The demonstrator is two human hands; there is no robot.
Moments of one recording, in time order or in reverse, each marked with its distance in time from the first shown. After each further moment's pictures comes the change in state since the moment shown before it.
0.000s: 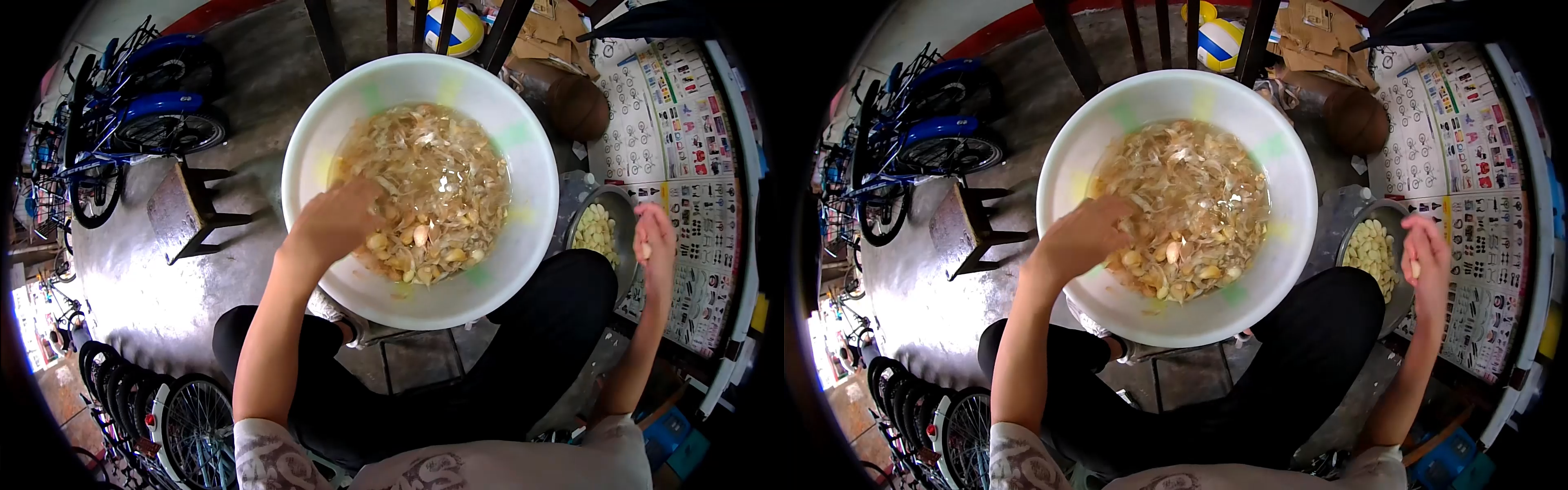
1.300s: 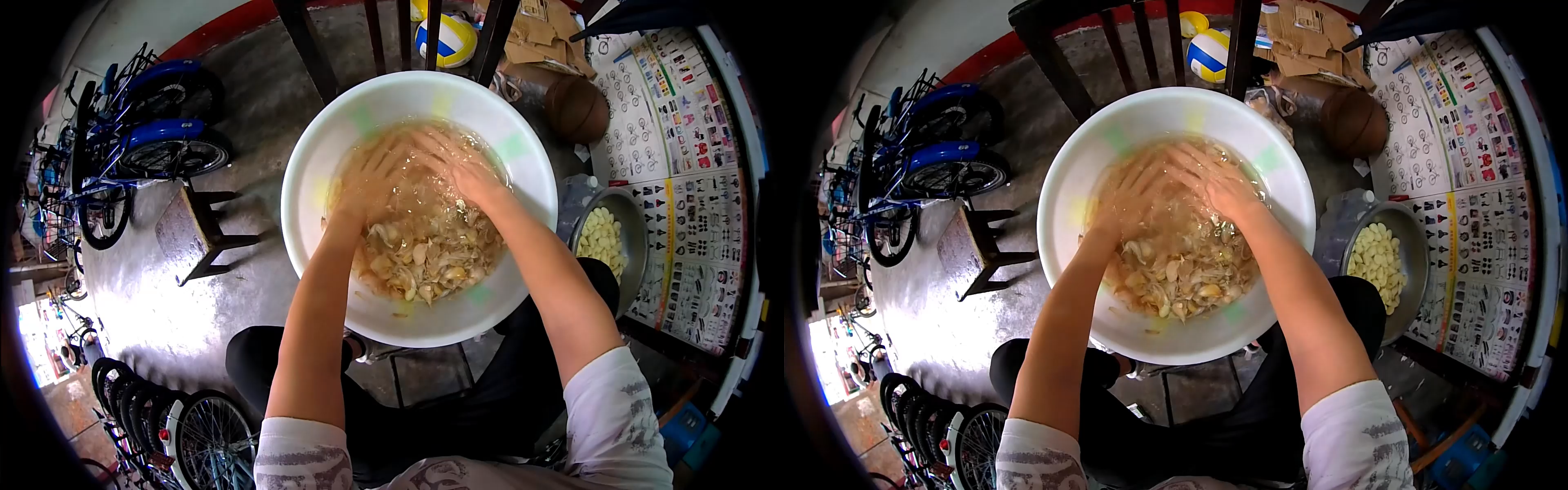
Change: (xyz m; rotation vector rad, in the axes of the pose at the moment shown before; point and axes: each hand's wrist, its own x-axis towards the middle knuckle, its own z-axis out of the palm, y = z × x) left_hand 0.128 -0.052 0.087 0.535 0.294 0.386; right_hand 0.141 0.085 0.283 -1.030 -0.327 -1.192
